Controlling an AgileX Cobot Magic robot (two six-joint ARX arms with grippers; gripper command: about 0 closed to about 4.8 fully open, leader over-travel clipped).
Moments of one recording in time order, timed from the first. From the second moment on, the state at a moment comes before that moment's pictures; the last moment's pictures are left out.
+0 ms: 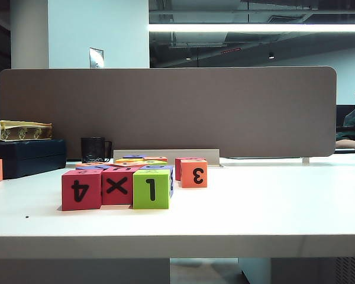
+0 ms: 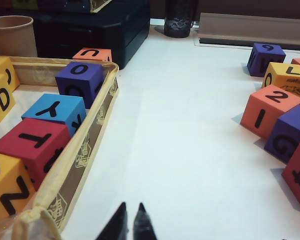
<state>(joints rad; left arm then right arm) 0.01 0.00 0.01 -0.18 -0.07 -0.02 0.08 0.01 0.00 -0.17 -0.13 0.13</state>
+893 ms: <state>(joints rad) 0.01 0.00 0.01 -0.18 -0.05 -0.04 0.08 0.01 0.07 -0.17 -0.13 0.13</state>
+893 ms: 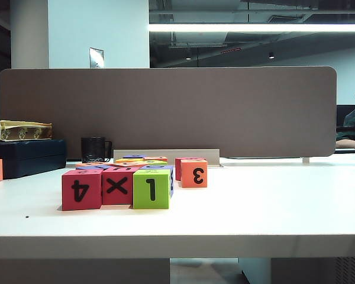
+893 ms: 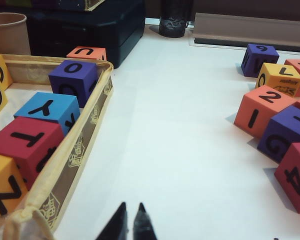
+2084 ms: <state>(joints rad) 0.01 0.00 0.01 -0.18 -0.03 -0.04 0.08 0.01 0.62 -0.75 -0.54 0.21</state>
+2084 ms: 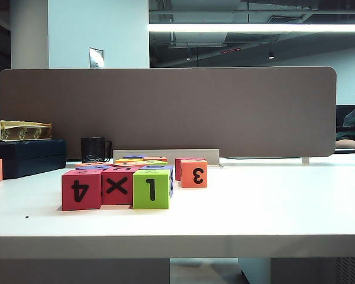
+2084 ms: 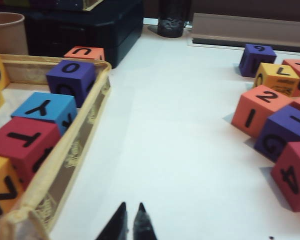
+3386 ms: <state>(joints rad) 0.01 0.62 0.63 -0.15 0.42 -0.26 0.08 0.01 0.62 -0.69 -0.58 0.21</state>
